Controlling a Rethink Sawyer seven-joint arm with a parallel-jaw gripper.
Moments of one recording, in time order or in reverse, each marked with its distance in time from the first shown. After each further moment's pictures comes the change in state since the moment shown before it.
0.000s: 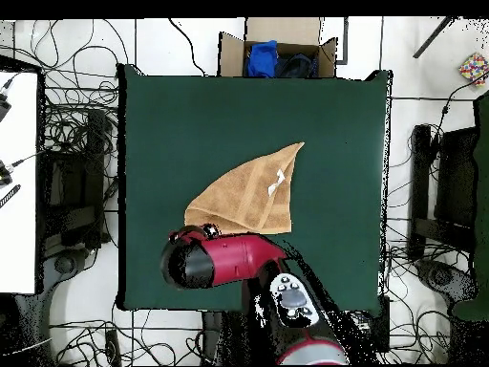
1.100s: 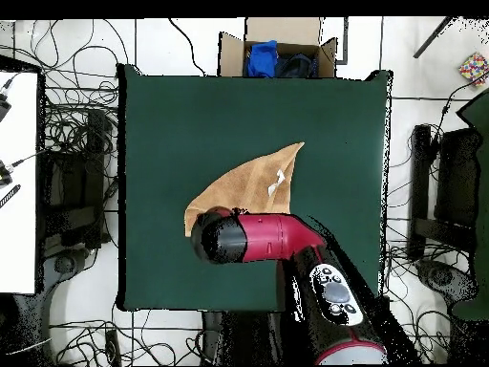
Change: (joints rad) arm -0.095 -0.012 0.000 -0.107 0.000 0.168 0.000
